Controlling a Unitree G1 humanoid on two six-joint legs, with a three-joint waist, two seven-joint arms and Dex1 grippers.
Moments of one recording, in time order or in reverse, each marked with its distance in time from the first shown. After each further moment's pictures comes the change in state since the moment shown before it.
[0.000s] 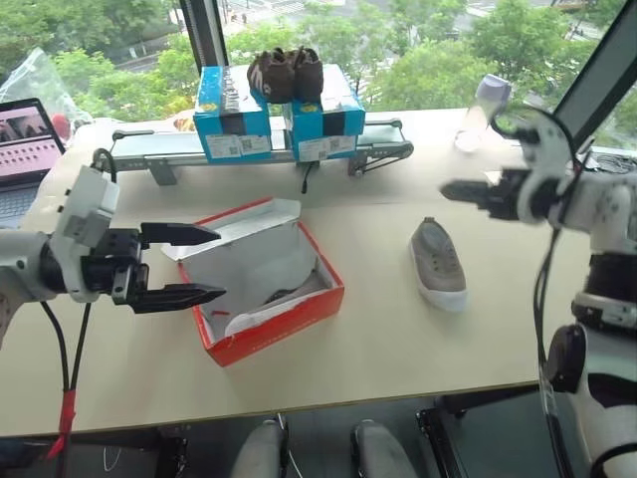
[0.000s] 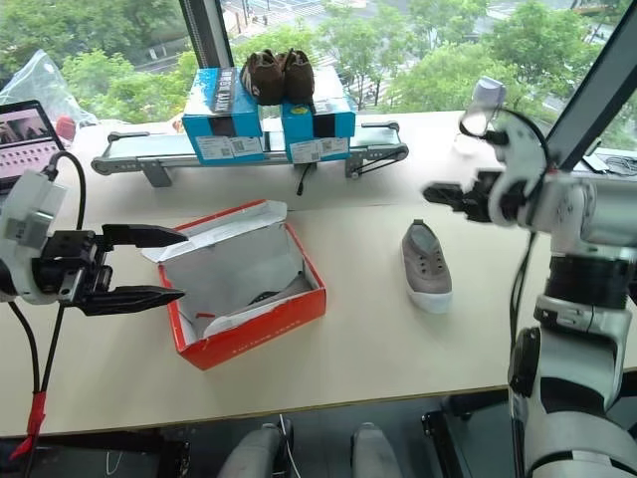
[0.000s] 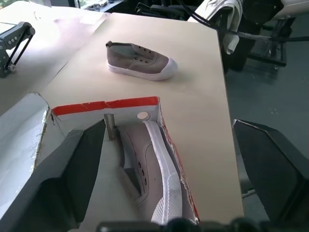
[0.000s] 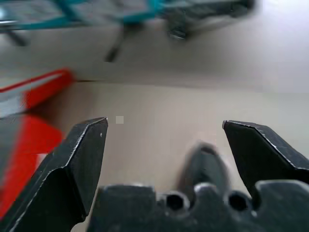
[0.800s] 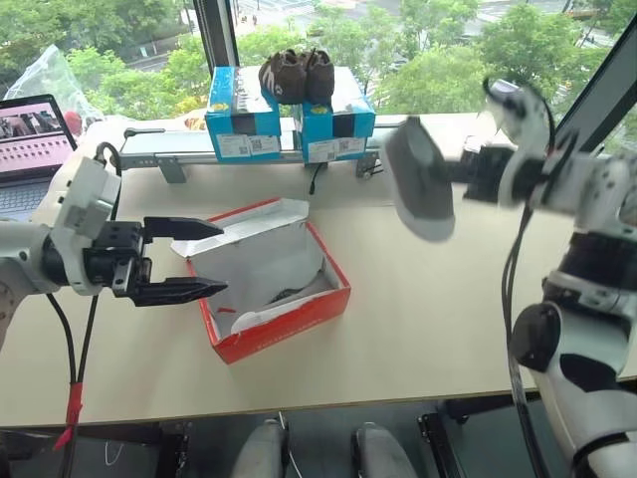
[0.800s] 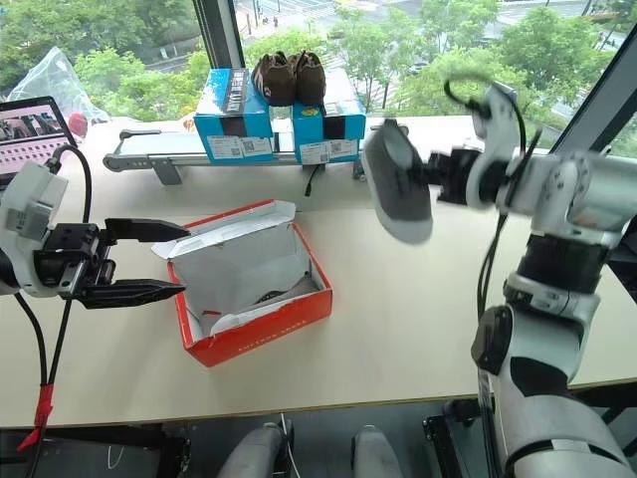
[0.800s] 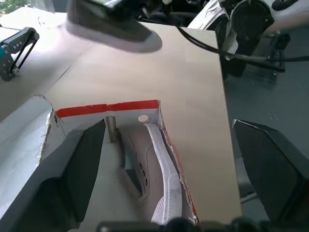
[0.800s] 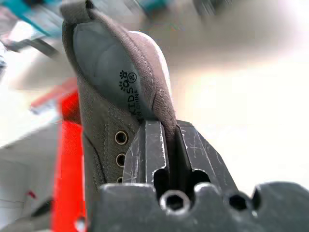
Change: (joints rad) left arm -0.073 0.001 -0.052 0.053 -0.010 -0.004 -0.020; right arm 0.154 0.168 -0.308 0.115 -0.226 0.243 -0.215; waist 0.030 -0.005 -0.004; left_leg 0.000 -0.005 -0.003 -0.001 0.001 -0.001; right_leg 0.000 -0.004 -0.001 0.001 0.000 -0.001
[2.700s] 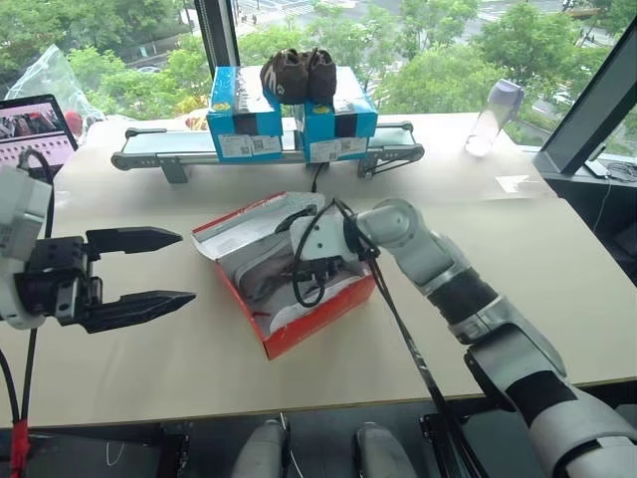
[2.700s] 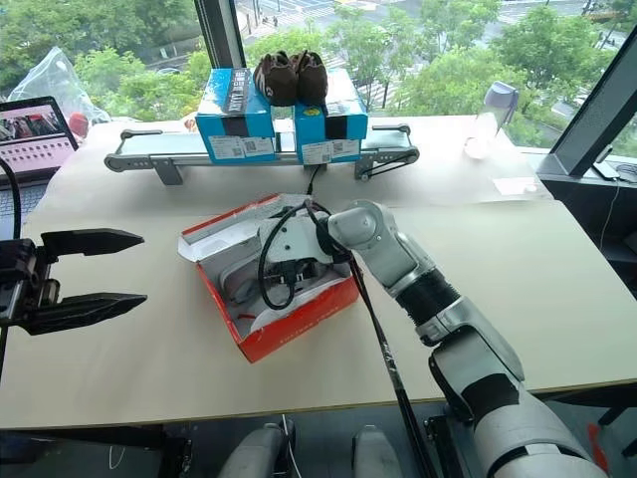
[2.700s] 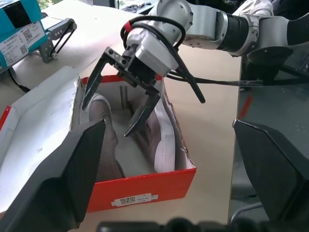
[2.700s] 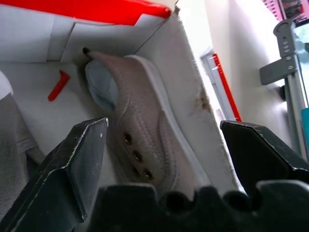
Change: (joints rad) left arm 0.293 0.041 0.415 -0.184 -0.139 0.175 0.102; right arm -0.041 0.168 0.950 0.248 -0.393 -1.704 0.432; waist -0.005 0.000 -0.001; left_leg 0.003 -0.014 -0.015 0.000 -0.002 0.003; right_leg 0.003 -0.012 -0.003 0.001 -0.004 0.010
